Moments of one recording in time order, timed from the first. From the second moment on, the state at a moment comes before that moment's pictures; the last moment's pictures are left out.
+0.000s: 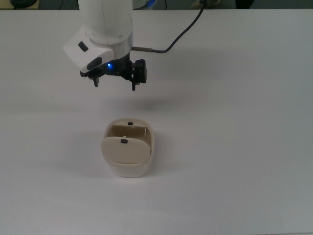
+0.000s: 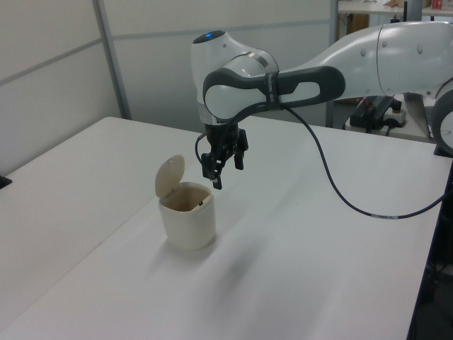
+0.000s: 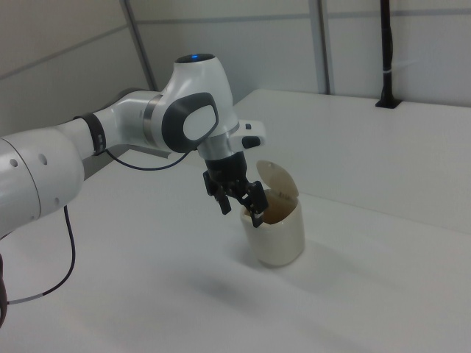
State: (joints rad) arm 0.01 0.33 -0.01 -1.45 -0.05 1.78 0.10
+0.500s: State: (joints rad) arm 0.00 0.33 -0.01 -1.45 -0.05 1.78 0.10
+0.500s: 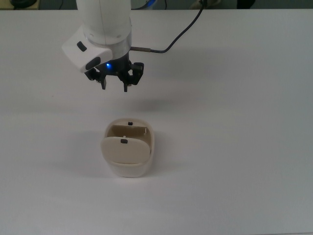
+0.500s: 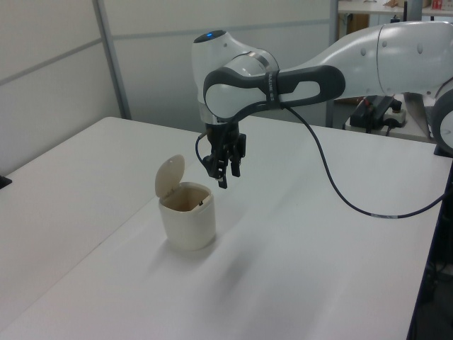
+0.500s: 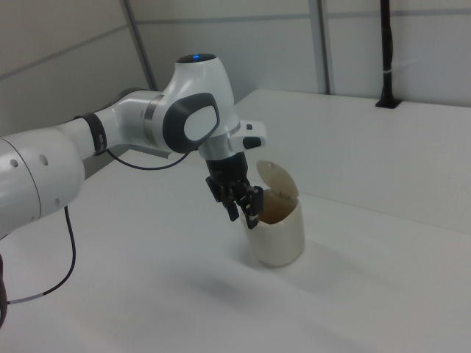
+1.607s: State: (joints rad) arm 0.01 0.40 -0.01 -1.42 0.12 2.48 0.24
